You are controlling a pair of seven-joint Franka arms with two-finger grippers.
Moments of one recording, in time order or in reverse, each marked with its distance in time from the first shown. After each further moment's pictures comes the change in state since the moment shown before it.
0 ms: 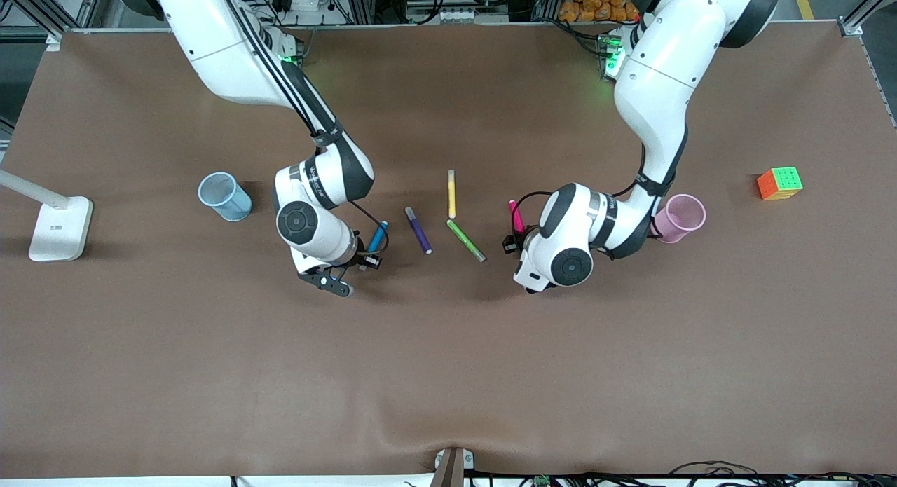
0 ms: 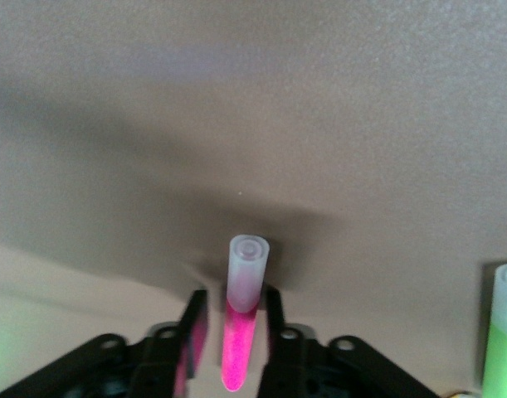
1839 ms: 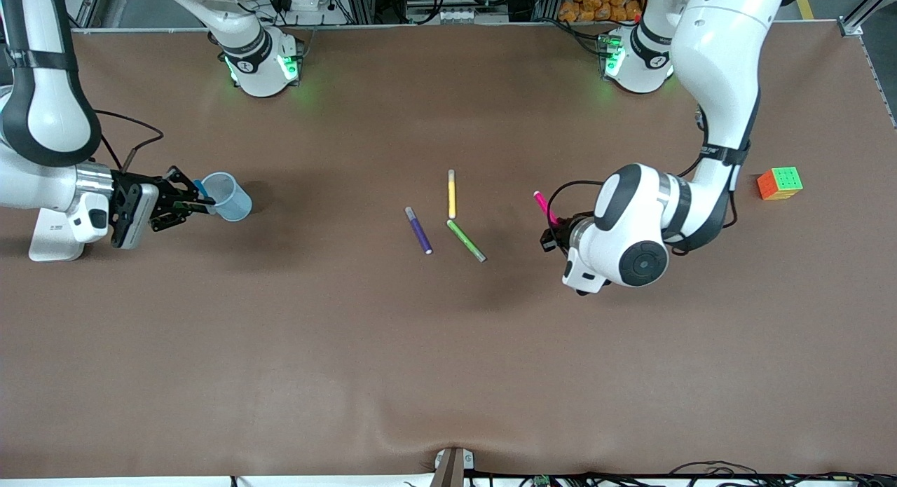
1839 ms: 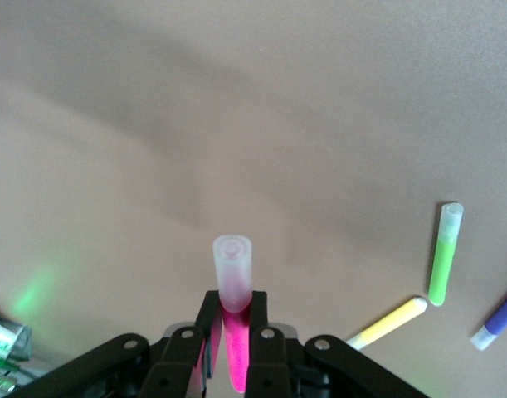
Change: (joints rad) left arm 0.114 -0.214 0.015 0.016 -0.002 -0.254 -0.087; right arm -0.653 -0.504 -0.020 -0.303 0.311 -0.559 -2.012
